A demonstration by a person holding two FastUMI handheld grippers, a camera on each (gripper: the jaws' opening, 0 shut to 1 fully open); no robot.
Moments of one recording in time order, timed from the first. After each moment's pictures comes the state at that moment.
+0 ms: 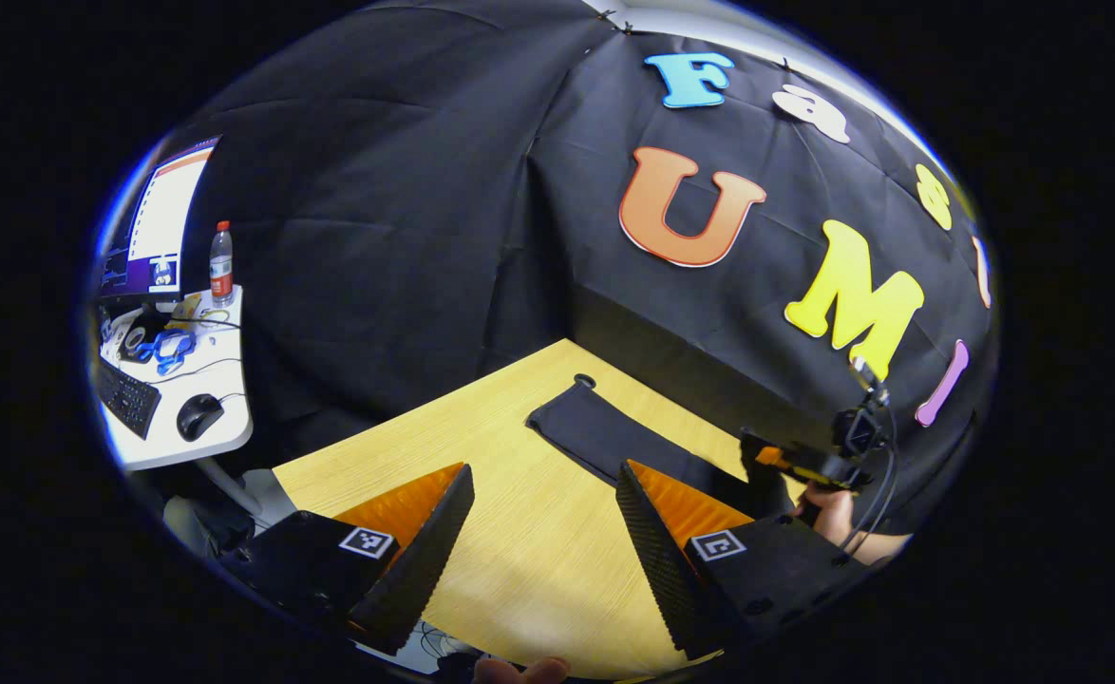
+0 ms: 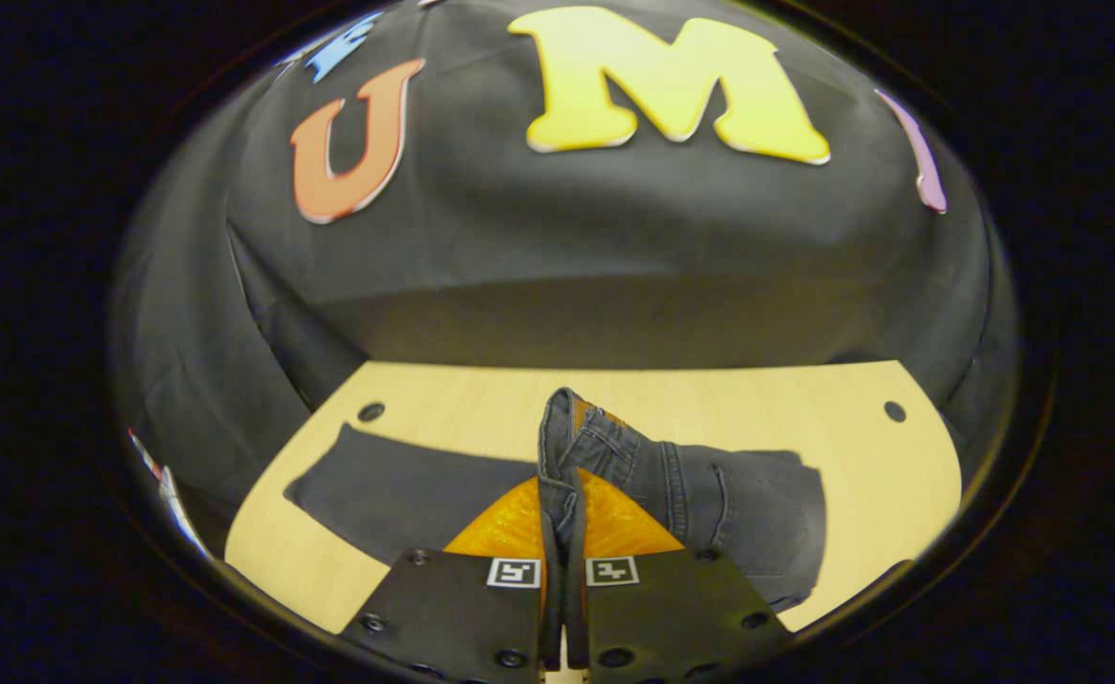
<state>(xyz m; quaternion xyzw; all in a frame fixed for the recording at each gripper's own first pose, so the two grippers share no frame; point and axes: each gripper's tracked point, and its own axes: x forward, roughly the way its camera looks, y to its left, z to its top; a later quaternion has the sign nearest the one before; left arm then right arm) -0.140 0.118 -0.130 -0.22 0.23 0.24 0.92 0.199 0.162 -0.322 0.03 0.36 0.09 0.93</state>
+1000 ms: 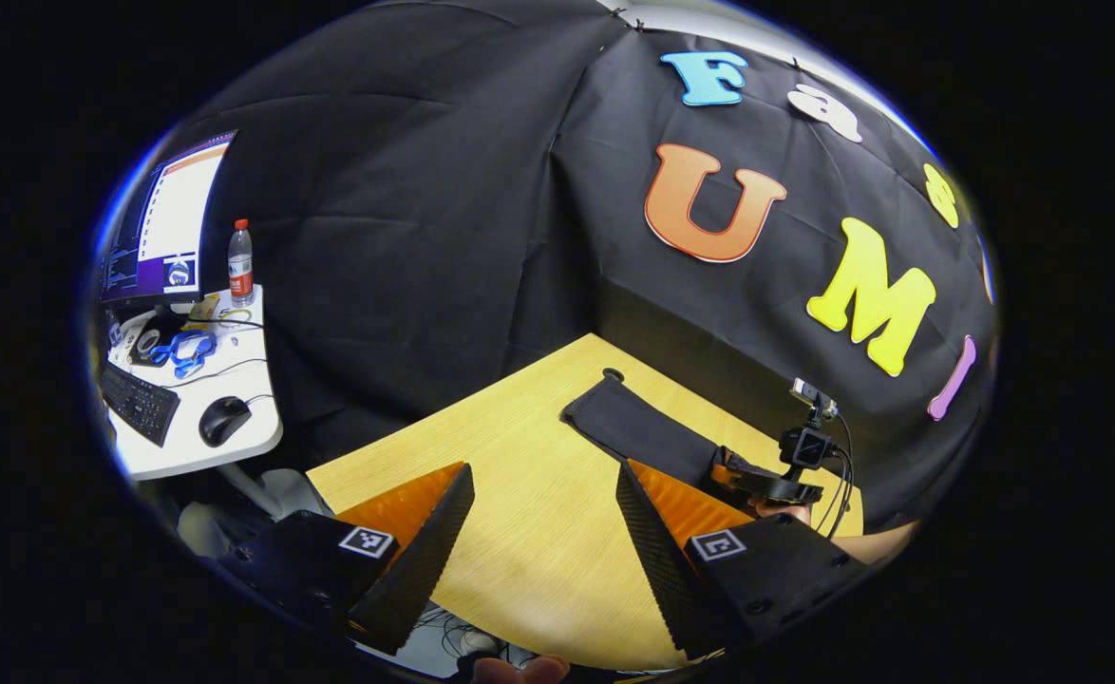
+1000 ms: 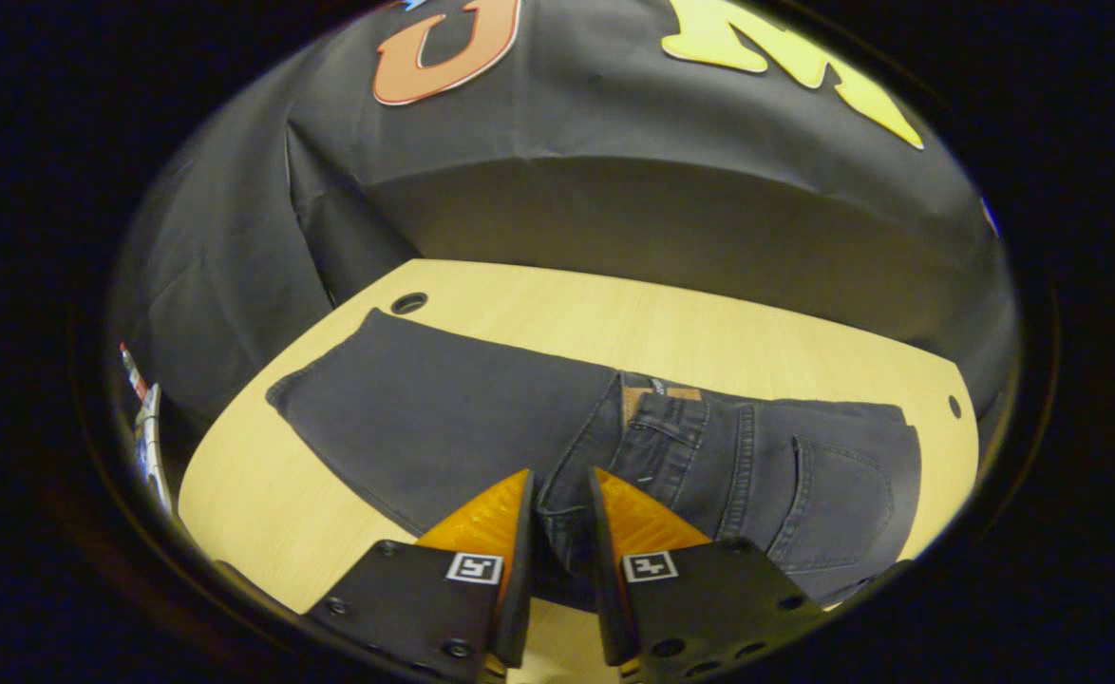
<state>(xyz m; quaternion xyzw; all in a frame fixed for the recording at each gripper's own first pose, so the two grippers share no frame) -0.160 0.140 -0.132 -0.21 0.24 0.25 0.92 0.176 0.214 -0.389 -0.02 0.40 0.18 0.90</state>
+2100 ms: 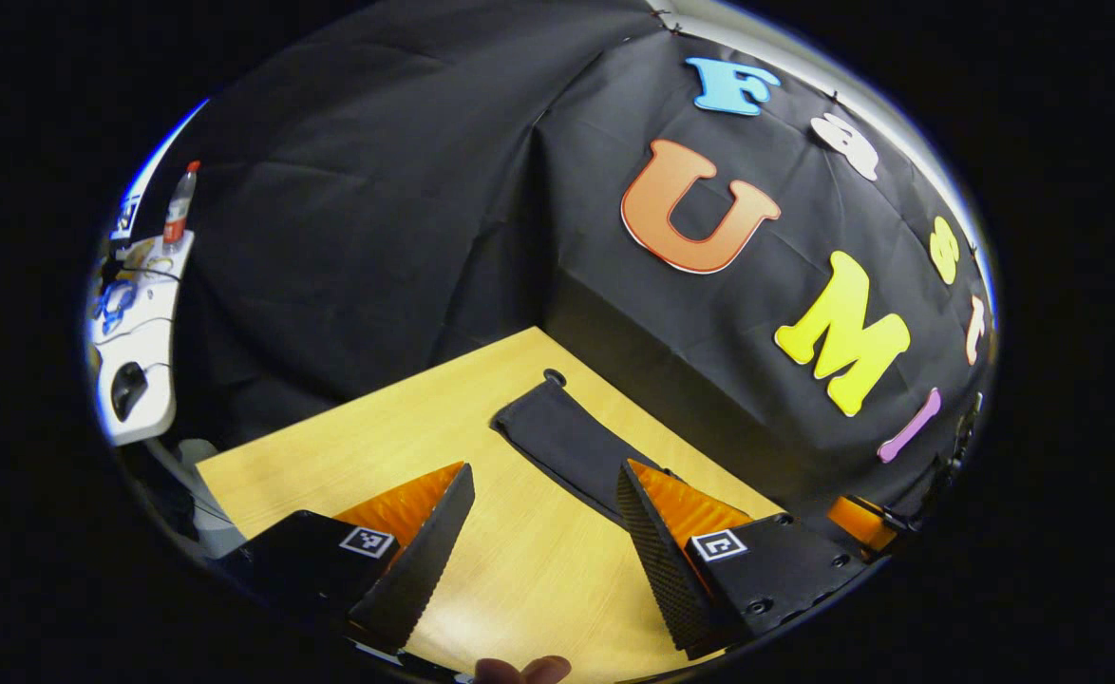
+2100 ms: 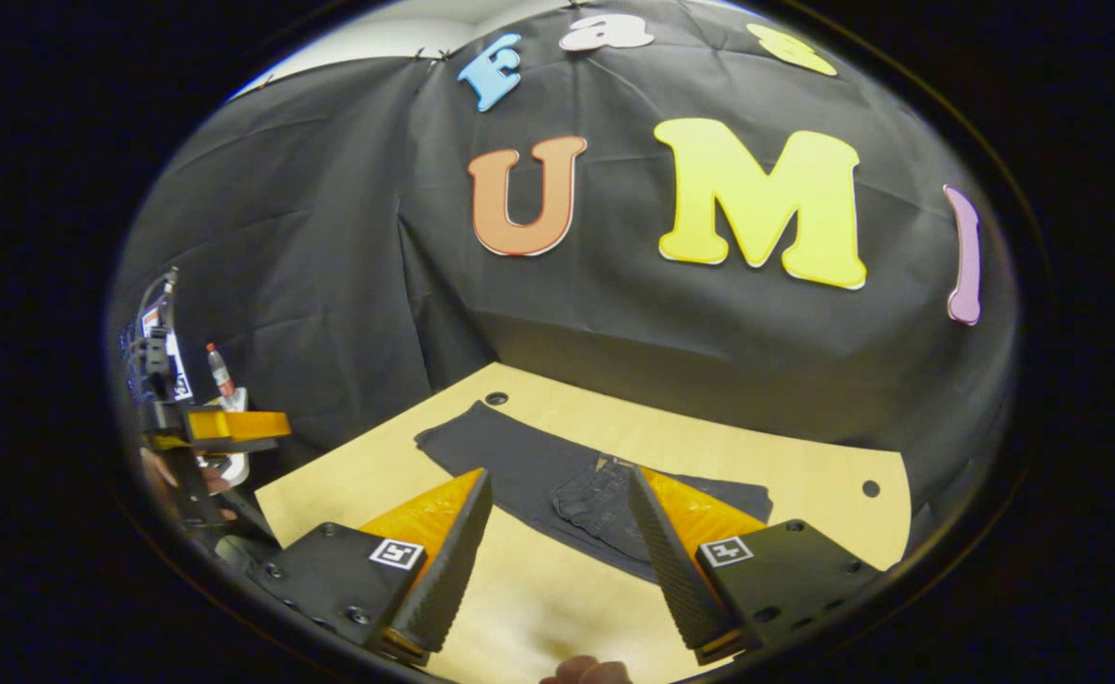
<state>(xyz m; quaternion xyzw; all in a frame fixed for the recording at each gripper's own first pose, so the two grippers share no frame) -0.067 0.144 -0.164 -0.32 0.21 0.16 0.91 0.042 0.098 -0.136 -0.02 0.26 0.26 0.93</state>
